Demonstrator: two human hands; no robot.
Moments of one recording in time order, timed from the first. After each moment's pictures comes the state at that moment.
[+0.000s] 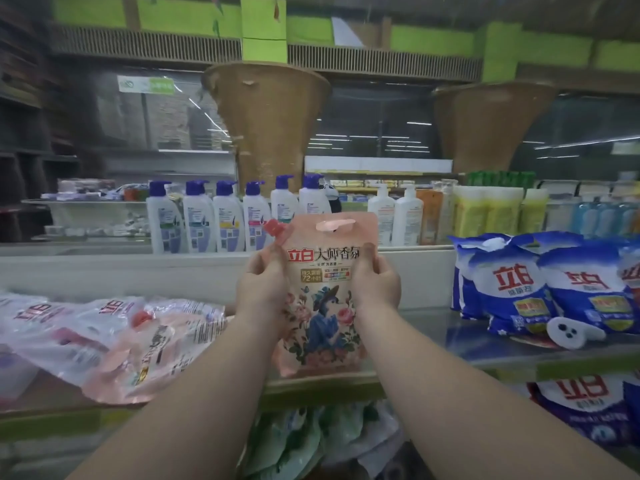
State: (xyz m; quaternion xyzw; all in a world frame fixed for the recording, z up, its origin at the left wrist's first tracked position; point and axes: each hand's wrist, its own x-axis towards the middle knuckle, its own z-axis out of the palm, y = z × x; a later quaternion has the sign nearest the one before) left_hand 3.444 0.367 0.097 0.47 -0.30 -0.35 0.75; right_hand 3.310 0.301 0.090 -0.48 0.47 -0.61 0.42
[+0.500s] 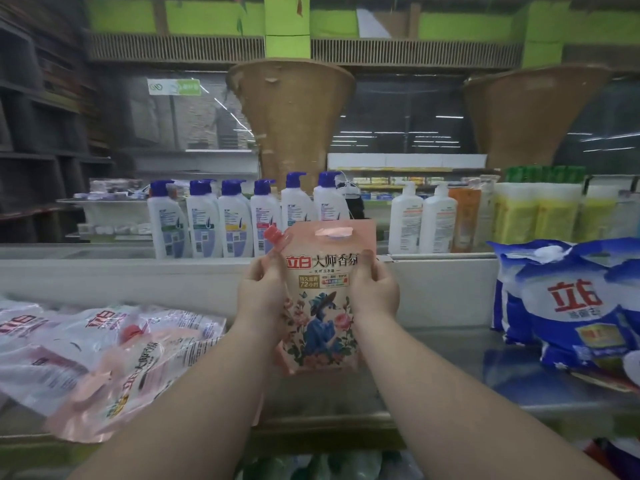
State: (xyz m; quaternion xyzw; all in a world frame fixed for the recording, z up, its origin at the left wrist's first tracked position) left_hand 3.479 0.291 0.082 0.48 -0.29 -0.31 0.77; right_hand 3.349 0.217 0.073 -0.49 0.43 -0.60 0.46
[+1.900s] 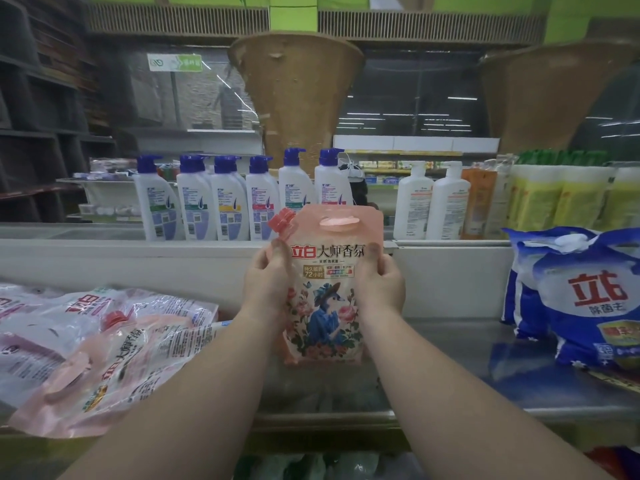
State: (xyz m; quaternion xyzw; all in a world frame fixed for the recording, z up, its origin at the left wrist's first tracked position) left_hand 3.484 0.252 0.061 0.49 -0.29 -0.33 0.75; right_hand 3.348 0.180 0.046 -0.52 0.43 -0.59 0.44
